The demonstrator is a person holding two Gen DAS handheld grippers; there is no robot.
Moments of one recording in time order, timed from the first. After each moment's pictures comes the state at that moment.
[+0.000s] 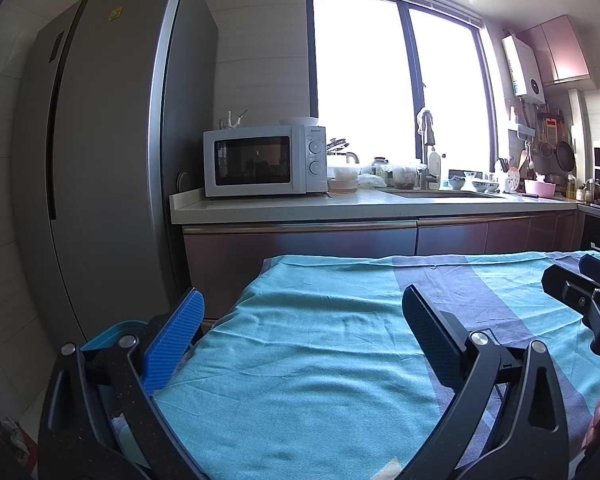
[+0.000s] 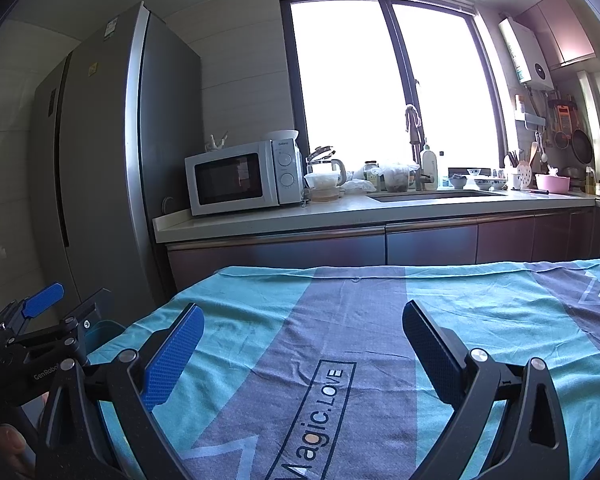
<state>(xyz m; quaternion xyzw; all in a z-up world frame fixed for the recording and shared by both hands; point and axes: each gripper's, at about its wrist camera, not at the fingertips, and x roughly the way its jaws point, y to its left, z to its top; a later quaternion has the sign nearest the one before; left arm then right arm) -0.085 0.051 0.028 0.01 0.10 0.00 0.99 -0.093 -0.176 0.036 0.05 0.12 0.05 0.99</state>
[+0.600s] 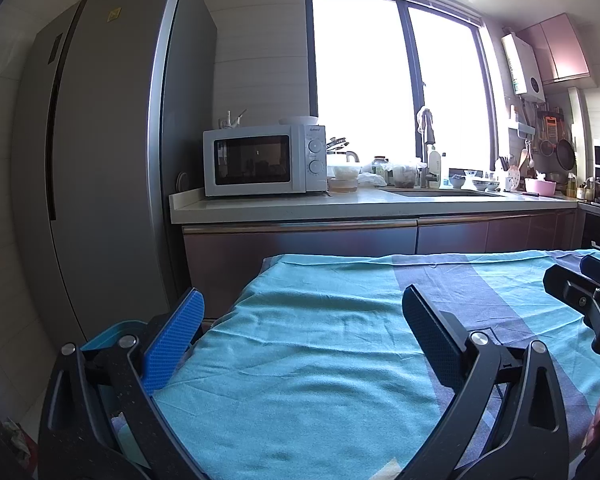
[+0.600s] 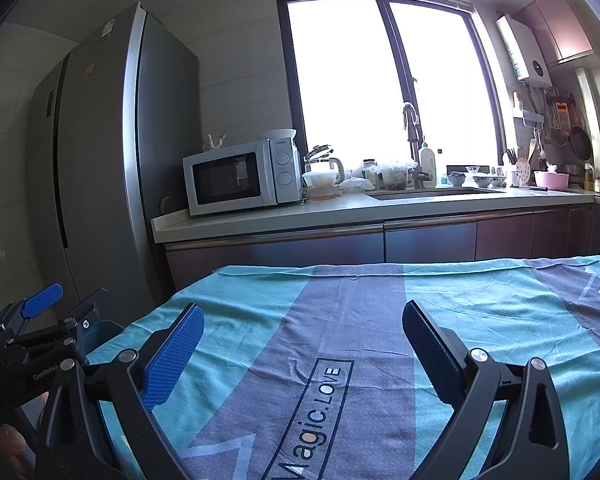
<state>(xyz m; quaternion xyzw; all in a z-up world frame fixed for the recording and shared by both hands) -0.082 0.051 0.027 0.01 0.11 -0.01 0.99 -0.094 -0.178 0.035 0.05 0.13 0.05 0.99</state>
